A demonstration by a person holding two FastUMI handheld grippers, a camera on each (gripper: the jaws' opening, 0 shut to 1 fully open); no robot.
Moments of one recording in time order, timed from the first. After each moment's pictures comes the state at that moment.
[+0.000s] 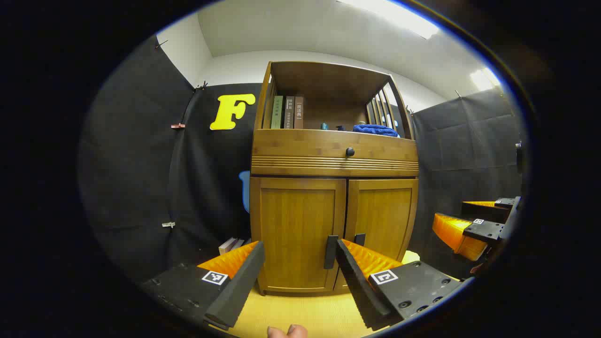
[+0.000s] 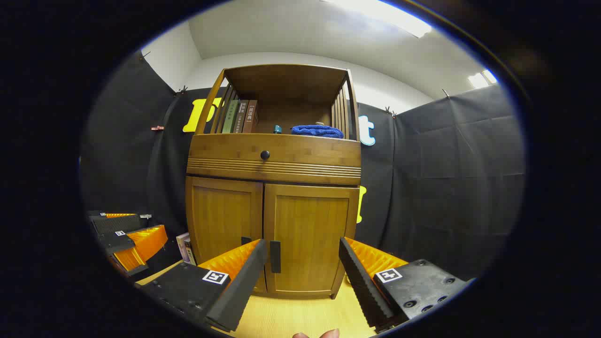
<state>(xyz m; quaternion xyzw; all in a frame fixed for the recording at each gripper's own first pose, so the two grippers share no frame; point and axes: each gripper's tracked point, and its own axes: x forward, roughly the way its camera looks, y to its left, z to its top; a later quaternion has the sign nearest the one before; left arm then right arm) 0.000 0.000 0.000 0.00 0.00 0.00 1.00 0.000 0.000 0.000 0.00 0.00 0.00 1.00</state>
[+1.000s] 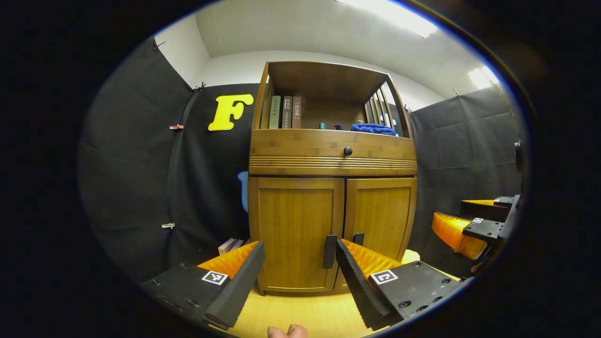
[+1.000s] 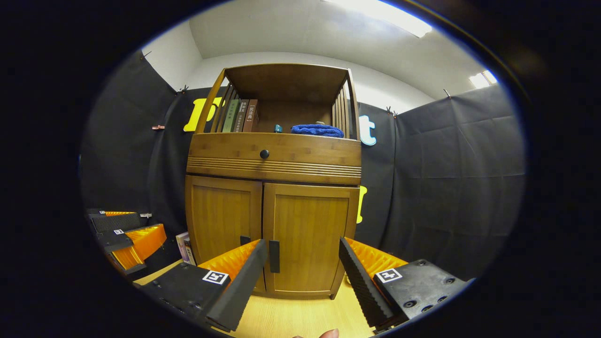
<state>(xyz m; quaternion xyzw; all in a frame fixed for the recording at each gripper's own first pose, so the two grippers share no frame) 0.000 0.000 0.000 0.01 0.00 0.00 1.00 0.003 0.000 -0.008 0.00 0.00 0.01 1.00</state>
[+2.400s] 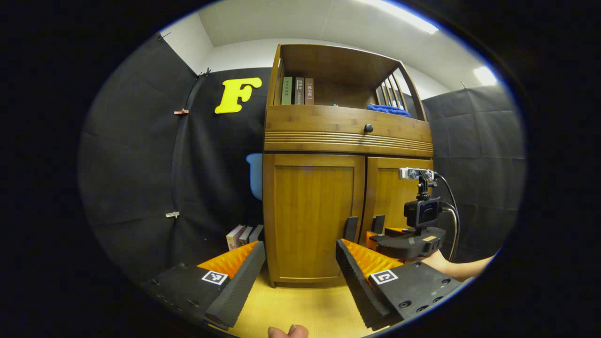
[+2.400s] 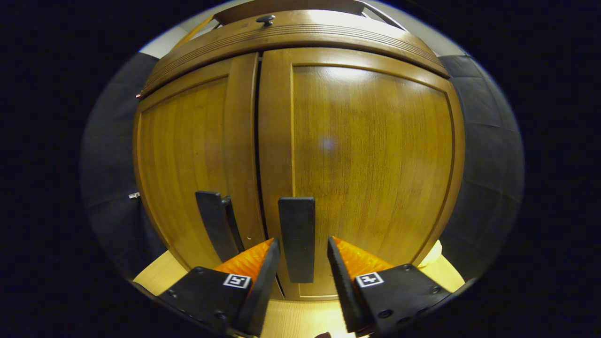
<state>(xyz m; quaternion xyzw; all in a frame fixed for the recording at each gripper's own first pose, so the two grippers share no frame) 0.012 0.049 -0.041 0.00 0.05 0.02 1.00 0.234 0.071 -0.209 0.05 0.14 0.04 0.99</state>
